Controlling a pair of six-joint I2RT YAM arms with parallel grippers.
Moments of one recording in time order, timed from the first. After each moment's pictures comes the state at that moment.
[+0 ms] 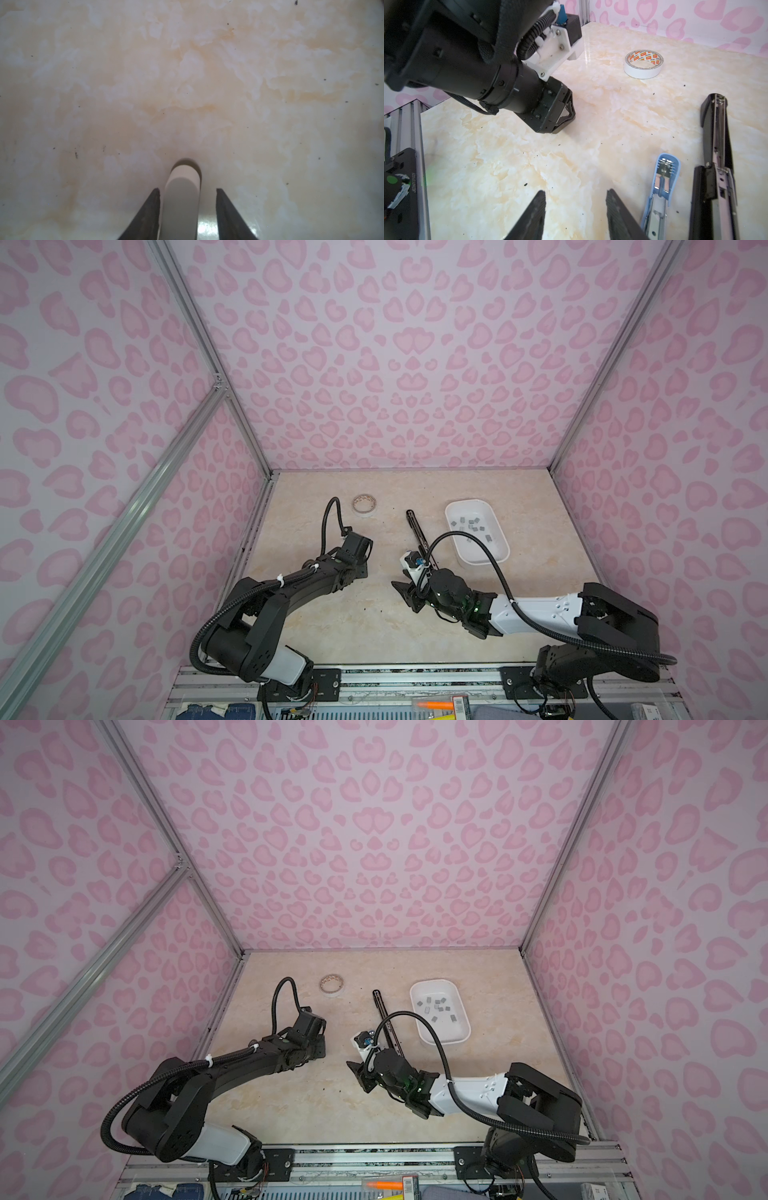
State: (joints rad) left arm -0.50 1.49 0.71 -0.27 -0.31 -0.50; right arm 1.07 1.48 0.60 0.46 0.16 0.24
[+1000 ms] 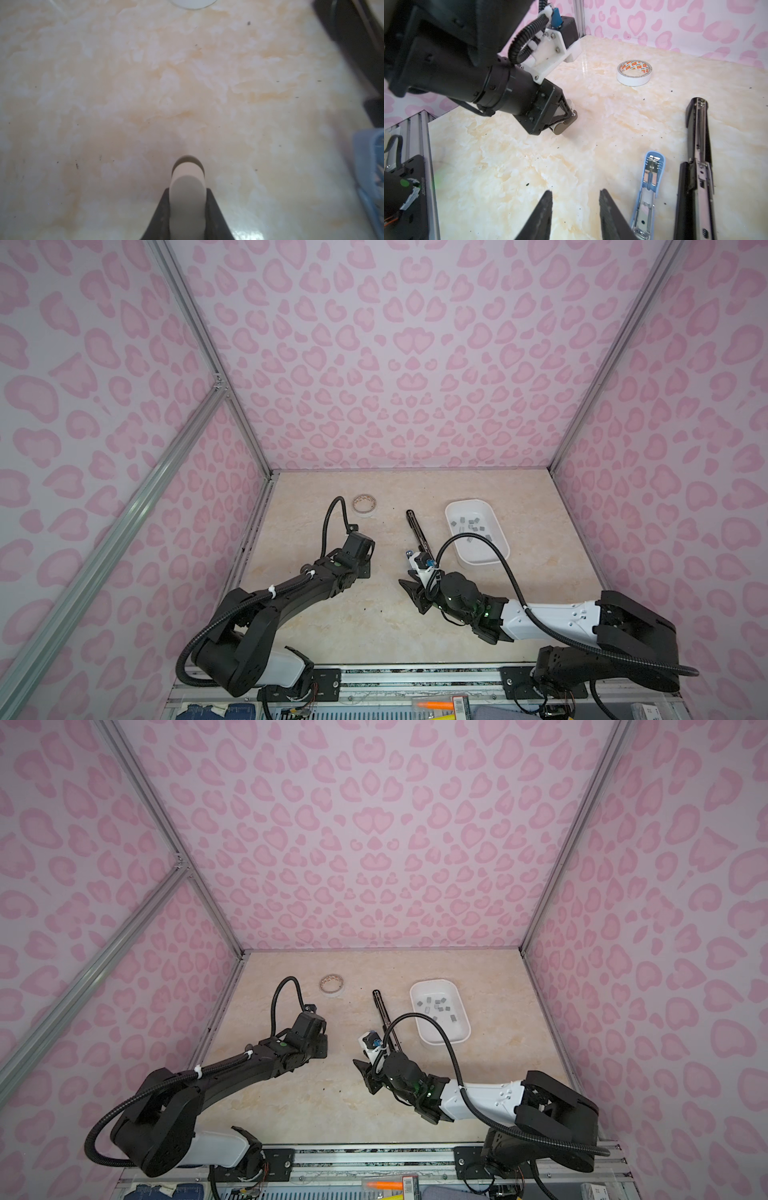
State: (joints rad) left arm -0.58 1.37 0.70 -0.26 -0.31 -0.40; right arm 1.07 1.36 0.53 0.48 0.20 0.26
